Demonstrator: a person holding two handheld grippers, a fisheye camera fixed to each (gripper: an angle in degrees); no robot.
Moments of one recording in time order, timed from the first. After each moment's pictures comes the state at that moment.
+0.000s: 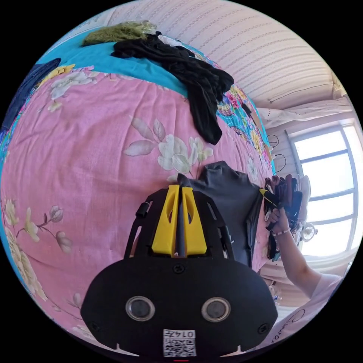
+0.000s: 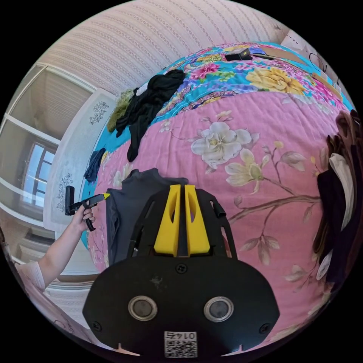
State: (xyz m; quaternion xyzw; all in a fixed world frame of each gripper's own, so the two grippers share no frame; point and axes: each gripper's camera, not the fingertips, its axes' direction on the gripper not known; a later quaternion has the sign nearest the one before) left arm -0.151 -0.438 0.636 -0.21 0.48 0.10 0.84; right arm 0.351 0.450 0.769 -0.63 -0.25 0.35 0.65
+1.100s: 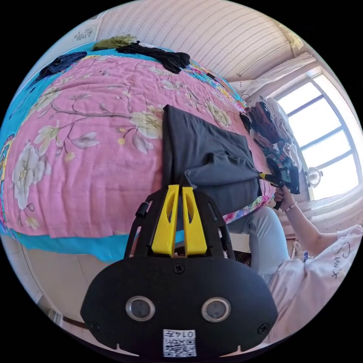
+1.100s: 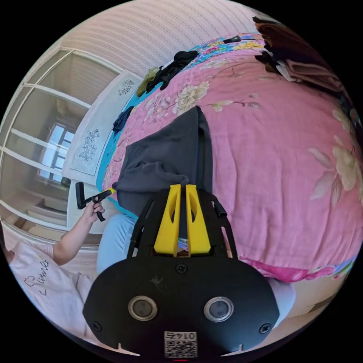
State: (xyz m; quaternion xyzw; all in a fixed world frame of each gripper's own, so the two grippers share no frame) left arm -0.335 -0.046 0.544 -0.16 0.48 0.16 0.85; right arm 0.438 0.324 0.324 -0.62 -0.31 0.37 0.62
